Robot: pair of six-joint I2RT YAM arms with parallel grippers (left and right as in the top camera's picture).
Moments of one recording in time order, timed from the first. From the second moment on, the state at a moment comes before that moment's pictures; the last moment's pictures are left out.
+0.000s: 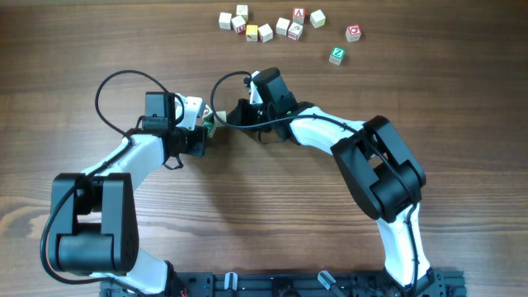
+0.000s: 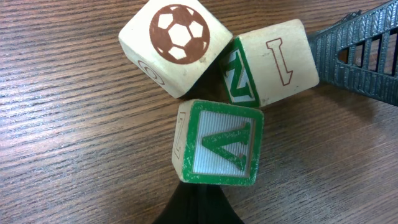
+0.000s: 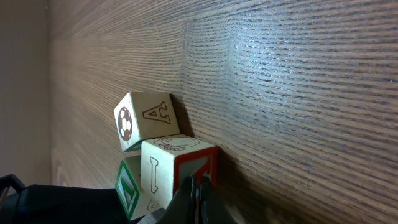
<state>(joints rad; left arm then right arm) -0.03 1.73 0.83 -0.24 0.30 0.11 0.60 2.22 1.36 0.07 -0.49 0.76</state>
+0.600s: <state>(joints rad) -0.03 1.73 0.84 -0.35 0.31 0.11 0.52 2.22 1.36 0.09 -0.54 0.72</state>
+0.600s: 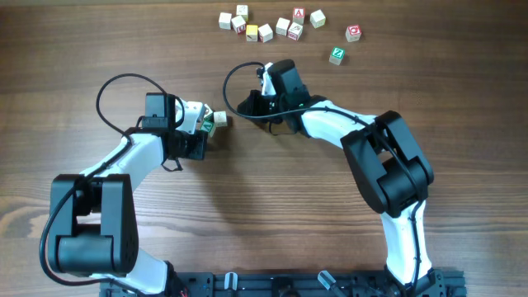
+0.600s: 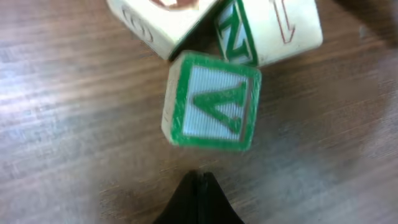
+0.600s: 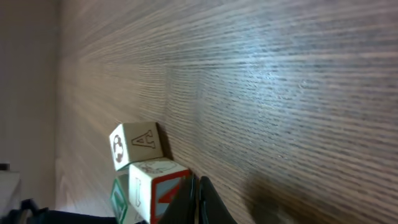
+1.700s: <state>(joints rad) -0.03 1.08 0.82 -0.55 0.11 -0.06 0.54 2.21 1.36 0.05 -0.57 0.47</state>
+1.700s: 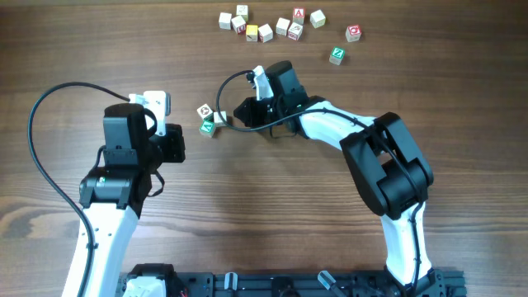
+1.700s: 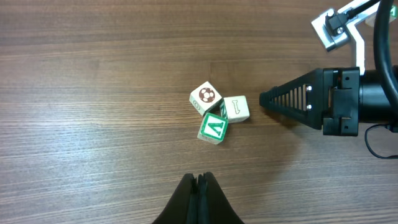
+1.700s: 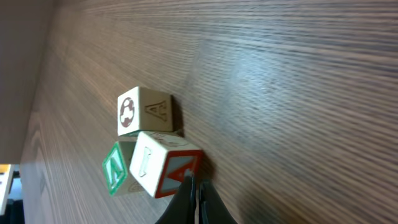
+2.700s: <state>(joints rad) -0.03 1.08 0.82 -0.59 0.10 -0.07 0.57 2.21 1.36 0.11 -0.47 0.52</state>
